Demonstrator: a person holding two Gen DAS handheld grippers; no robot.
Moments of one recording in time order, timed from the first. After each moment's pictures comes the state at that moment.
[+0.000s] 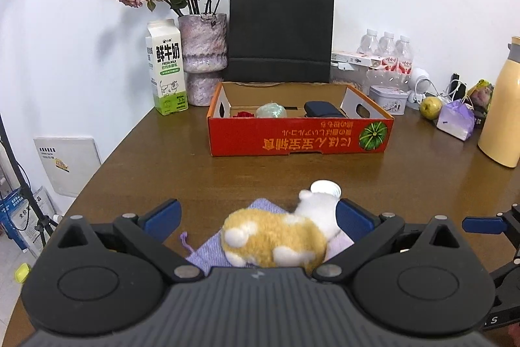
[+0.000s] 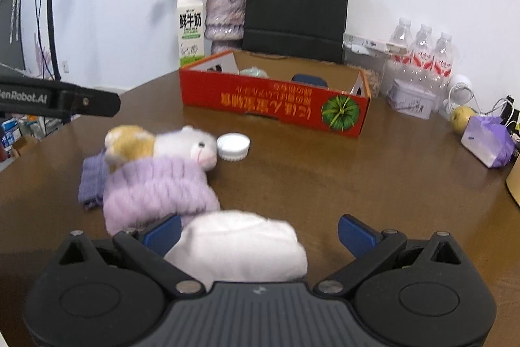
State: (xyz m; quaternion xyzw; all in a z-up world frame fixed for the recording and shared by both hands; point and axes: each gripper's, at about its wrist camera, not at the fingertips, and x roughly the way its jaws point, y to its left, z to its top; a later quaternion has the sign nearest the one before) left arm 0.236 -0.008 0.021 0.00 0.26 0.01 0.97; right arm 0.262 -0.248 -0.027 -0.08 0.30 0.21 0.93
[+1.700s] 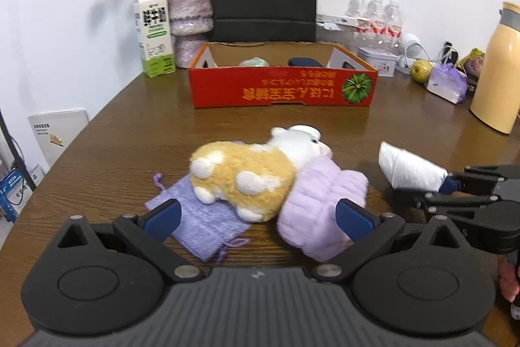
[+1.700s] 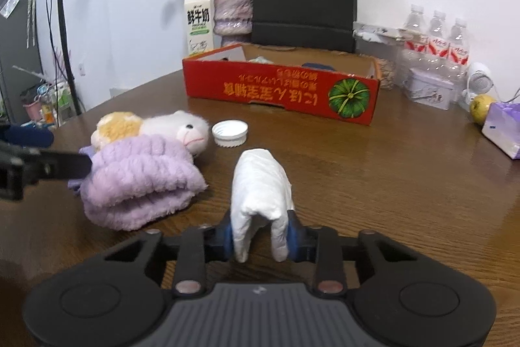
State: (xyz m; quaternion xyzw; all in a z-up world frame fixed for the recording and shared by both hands) left arm 0.218 -0.037 -0.016 0.01 0.30 0.00 0.95; right arm 0.281 -0.269 -0.050 -0.07 0.28 0.25 0.92
